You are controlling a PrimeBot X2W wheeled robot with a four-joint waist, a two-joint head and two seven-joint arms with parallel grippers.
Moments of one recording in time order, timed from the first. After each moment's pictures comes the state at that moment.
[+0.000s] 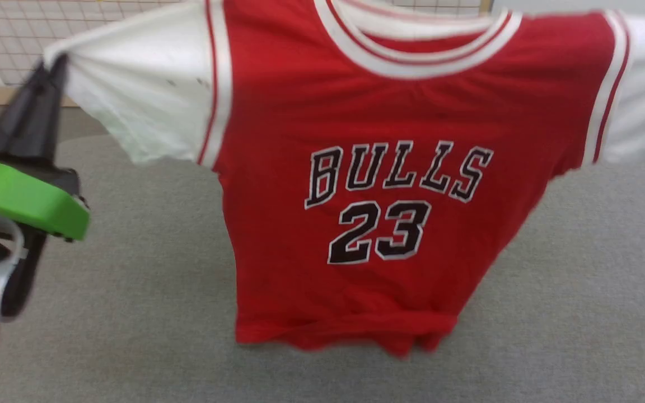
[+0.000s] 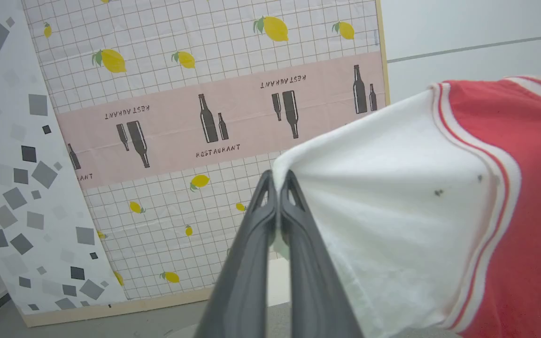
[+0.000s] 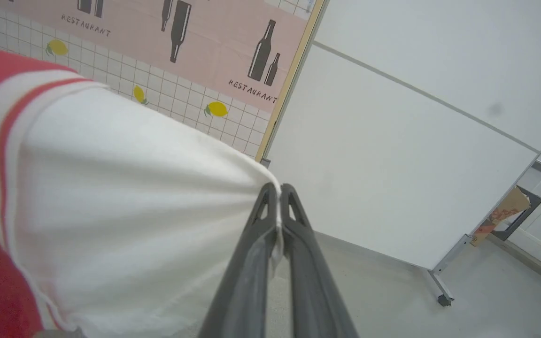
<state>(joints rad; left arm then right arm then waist) -0.47 0.86 -0.40 -0.29 -0.73 0.29 0.02 -0.46 -0.61 -0.09 -0.09 0.29 0.13 0.45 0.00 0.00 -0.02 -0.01</state>
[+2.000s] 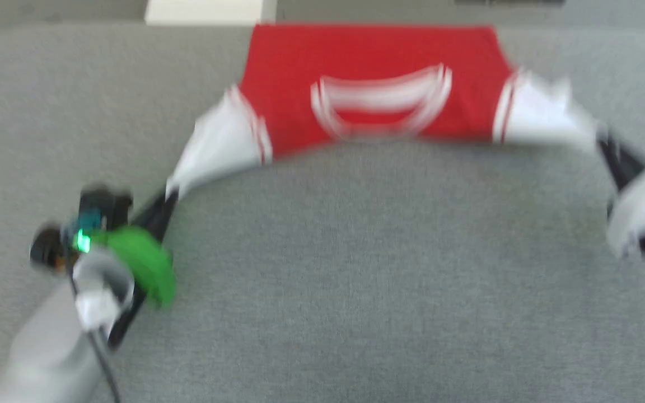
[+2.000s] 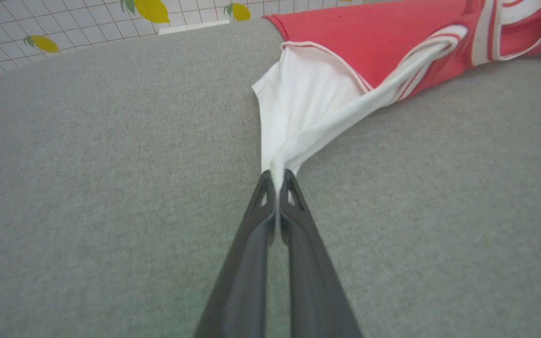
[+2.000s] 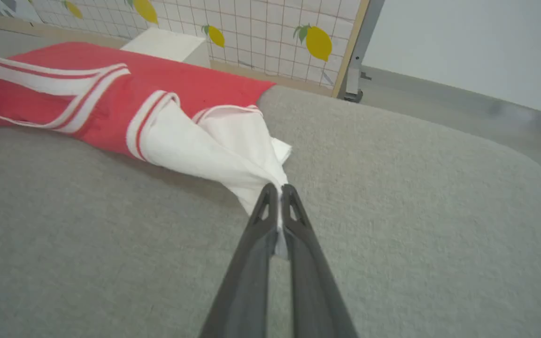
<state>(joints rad) -0.59 0.51 -0.66 0.60 -0.67 -0.08 -0.20 -0.61 -0.55 0.36 0.59 0.53 0.13 -0.02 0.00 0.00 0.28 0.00</state>
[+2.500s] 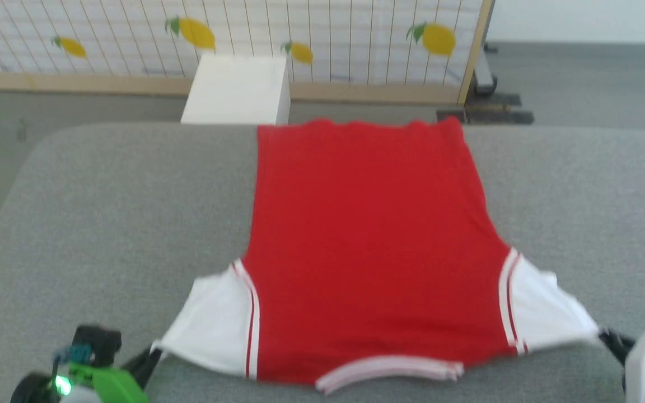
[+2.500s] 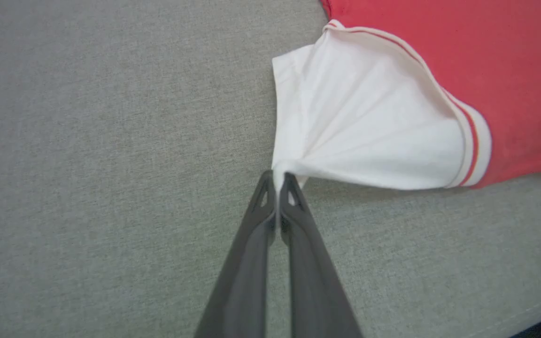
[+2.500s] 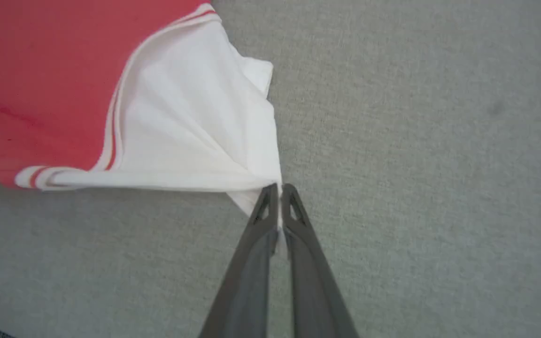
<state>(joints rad) -0.16 0.69 -0.70 0.34 -0.79 -0.03 -0.05 -0.12 -0.66 0.33 0.40 0.67 0.13 0.25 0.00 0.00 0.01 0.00</state>
